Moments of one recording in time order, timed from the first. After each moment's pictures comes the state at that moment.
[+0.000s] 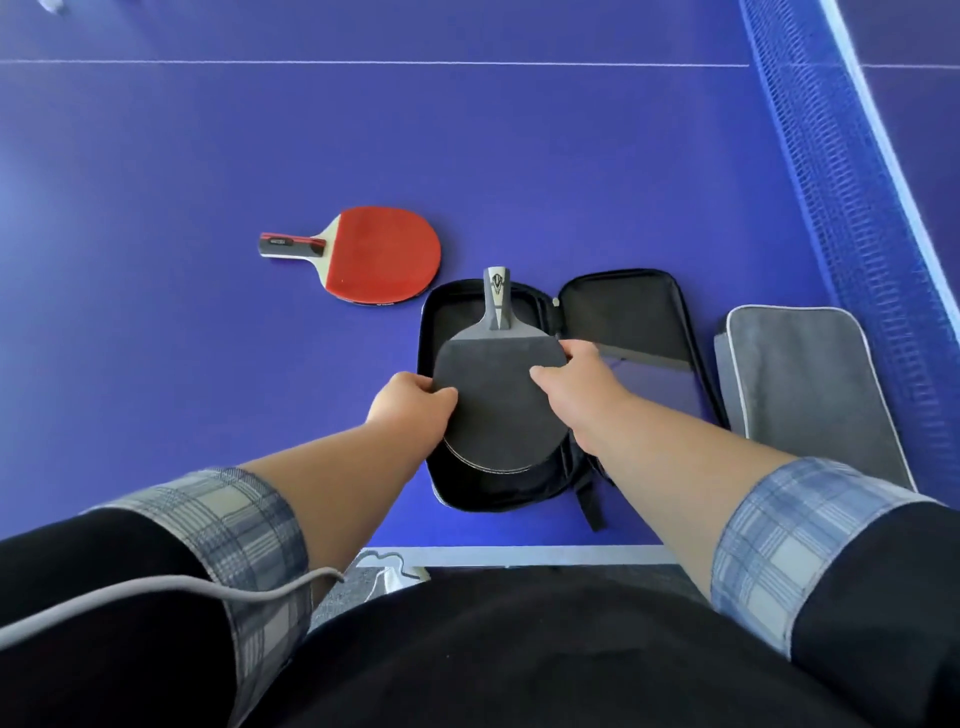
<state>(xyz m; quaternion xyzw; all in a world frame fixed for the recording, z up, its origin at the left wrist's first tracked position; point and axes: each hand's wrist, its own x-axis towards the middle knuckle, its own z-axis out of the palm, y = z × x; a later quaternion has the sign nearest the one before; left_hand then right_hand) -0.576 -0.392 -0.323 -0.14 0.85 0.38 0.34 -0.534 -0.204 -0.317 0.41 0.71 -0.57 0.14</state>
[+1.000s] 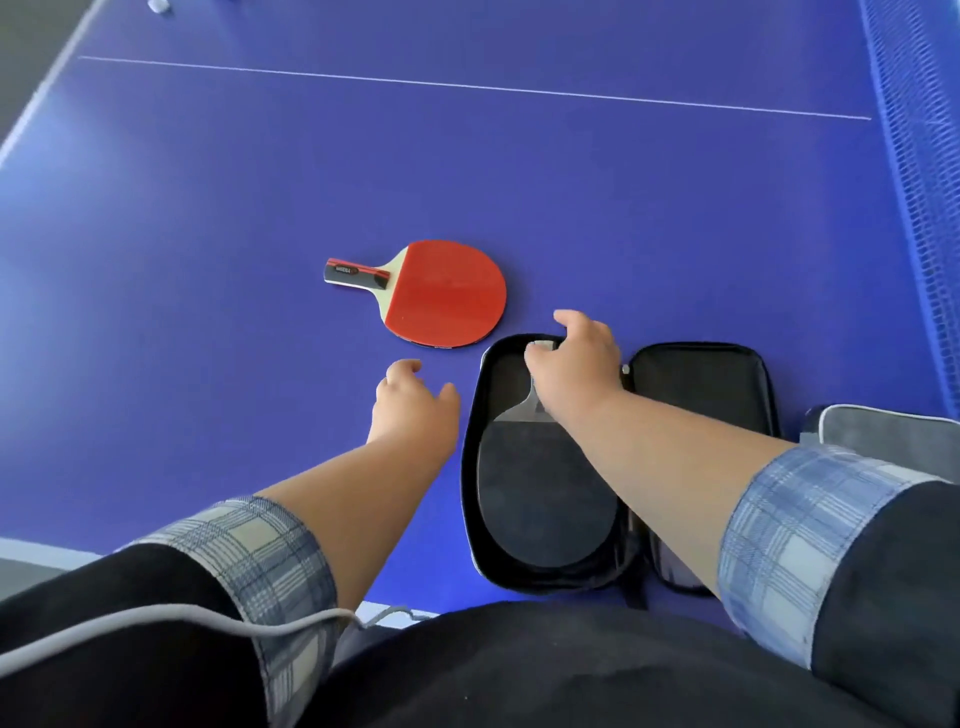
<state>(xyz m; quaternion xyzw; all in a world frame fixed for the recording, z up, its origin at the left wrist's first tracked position) -0.638 -0.412 -0.324 -0.21 0.88 0.37 0.21 -0.645 -0.238 -0.309 0.30 0.86 -0.40 0.10</state>
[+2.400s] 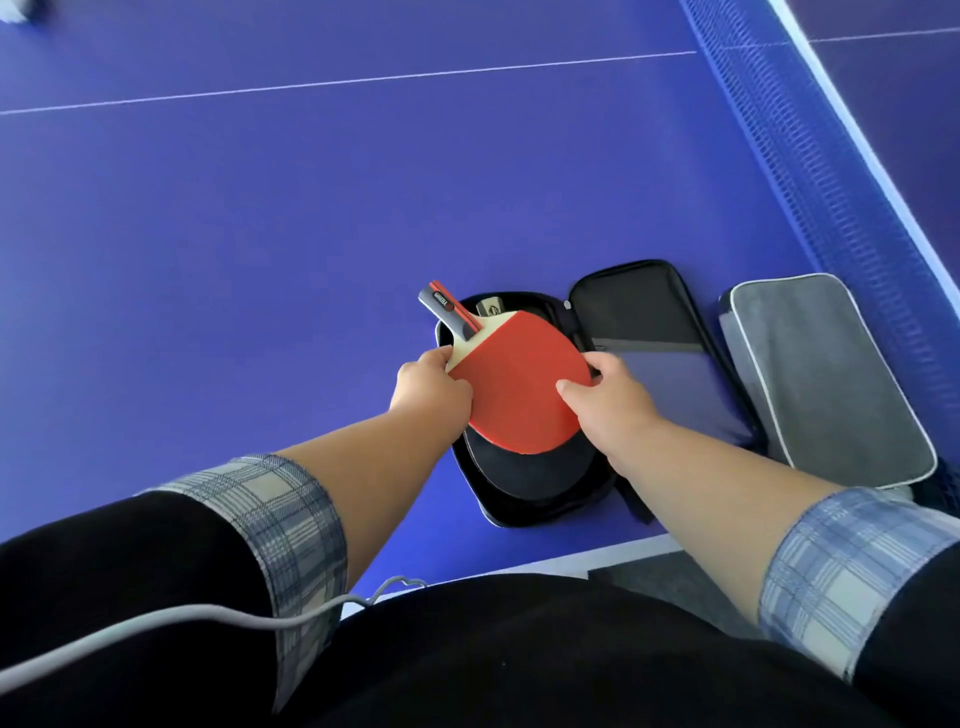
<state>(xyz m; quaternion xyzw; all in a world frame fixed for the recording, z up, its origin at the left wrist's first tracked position) -0.631 -0.397 -0.316 -0.01 0.86 0.37 0.36 -0.523 -0.229 -0.323 0.46 0.75 -0.47 0.07</state>
